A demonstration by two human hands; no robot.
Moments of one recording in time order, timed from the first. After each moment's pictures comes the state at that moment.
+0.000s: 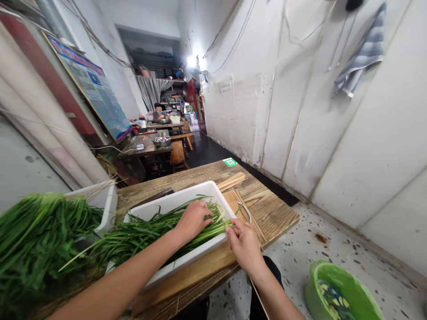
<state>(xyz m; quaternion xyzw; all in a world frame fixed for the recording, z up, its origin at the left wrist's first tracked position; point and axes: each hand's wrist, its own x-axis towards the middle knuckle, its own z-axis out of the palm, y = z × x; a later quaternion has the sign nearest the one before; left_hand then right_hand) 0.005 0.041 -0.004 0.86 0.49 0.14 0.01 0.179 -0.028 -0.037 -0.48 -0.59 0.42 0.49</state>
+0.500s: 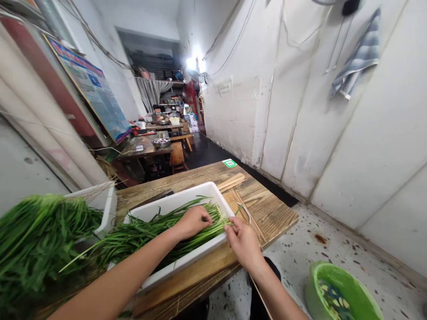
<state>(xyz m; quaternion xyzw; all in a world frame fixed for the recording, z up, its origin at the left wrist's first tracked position) -0.001 0.055 -0.014 0.80 0.52 0.17 0.24 0.180 -0.023 -0.037 -0.47 -0.62 0.40 0.49</state>
